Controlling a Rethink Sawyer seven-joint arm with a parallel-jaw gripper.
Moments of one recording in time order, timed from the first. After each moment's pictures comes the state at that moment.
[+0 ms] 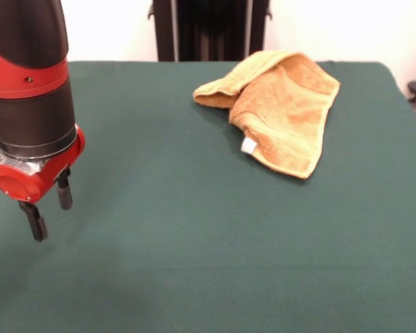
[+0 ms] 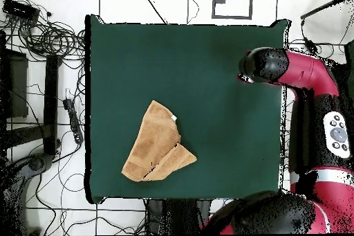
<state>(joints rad) -0.60 -0.32 0.40 0.98 -0.50 0.93 0.28</state>
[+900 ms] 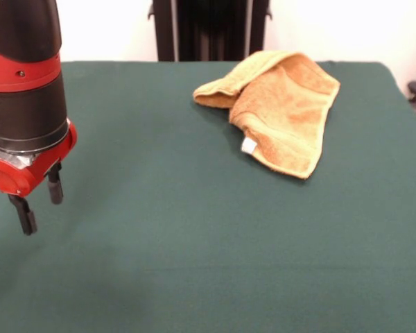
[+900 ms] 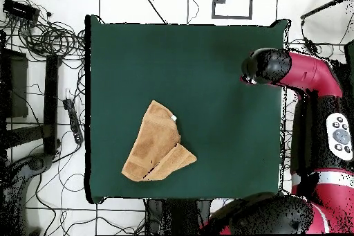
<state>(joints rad) -0.60 -0.33 0.37 0.98 -0.49 0.93 0.28</state>
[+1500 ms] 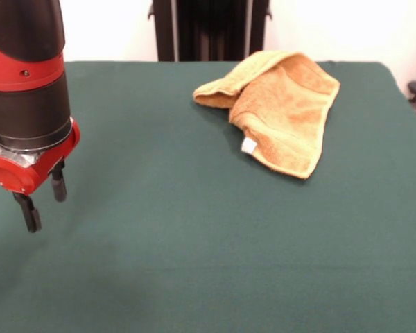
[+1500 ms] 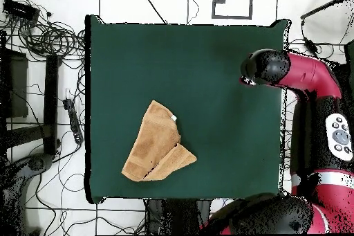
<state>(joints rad) -0.60 -0.33 0.37 1.00 -0.49 0.93 0.28</state>
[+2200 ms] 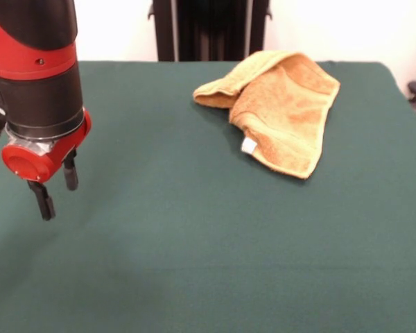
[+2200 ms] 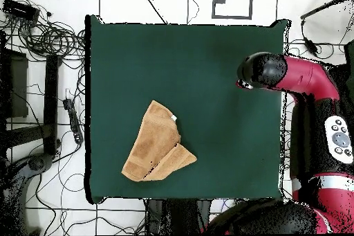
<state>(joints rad) -0.60 -0.37 0.37 1.07 -0.48 0.92 0.28</state>
